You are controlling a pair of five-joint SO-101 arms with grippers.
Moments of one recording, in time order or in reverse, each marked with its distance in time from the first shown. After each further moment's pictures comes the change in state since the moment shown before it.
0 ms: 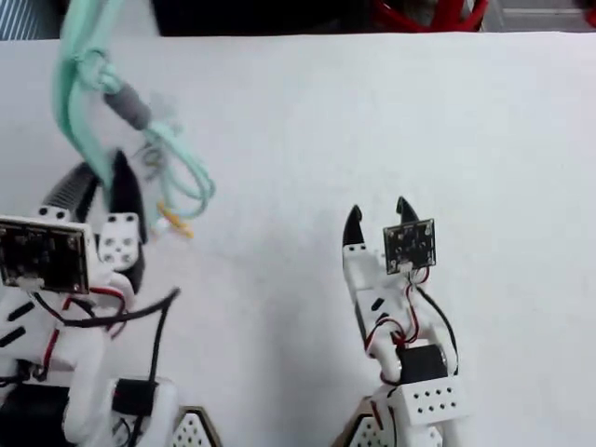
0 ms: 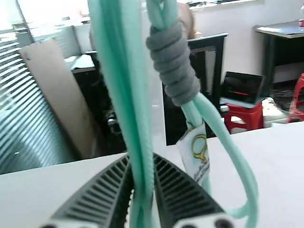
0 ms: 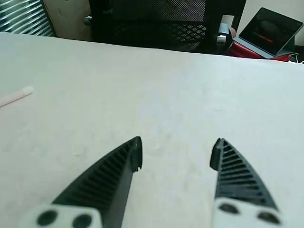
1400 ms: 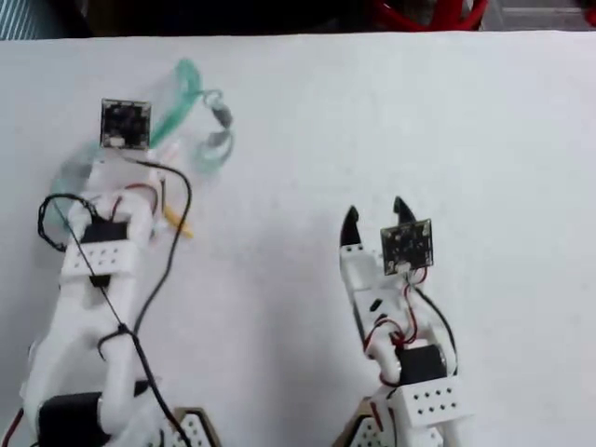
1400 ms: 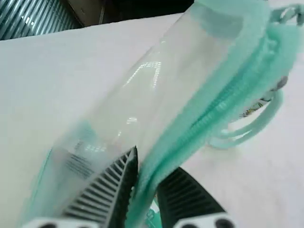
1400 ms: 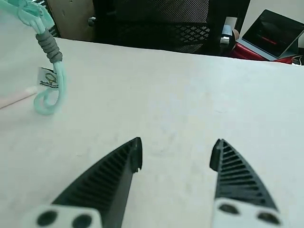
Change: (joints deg) left arm -8.4 54.9 17.7 -38.9 0.0; right arm -0.7 0.0 0.0 0.0 0.0
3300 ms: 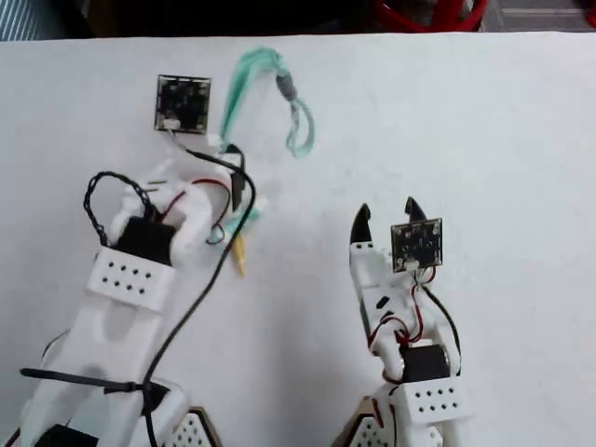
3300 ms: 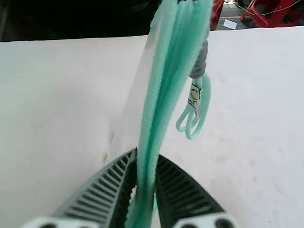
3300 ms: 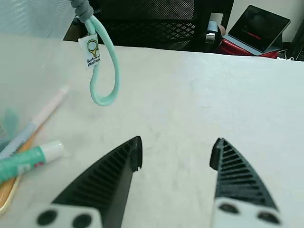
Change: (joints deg) left arm 23.9 -13.5 -14.2 22.2 18.1; right arm 3.3 0.0 0.0 0.0 0.0
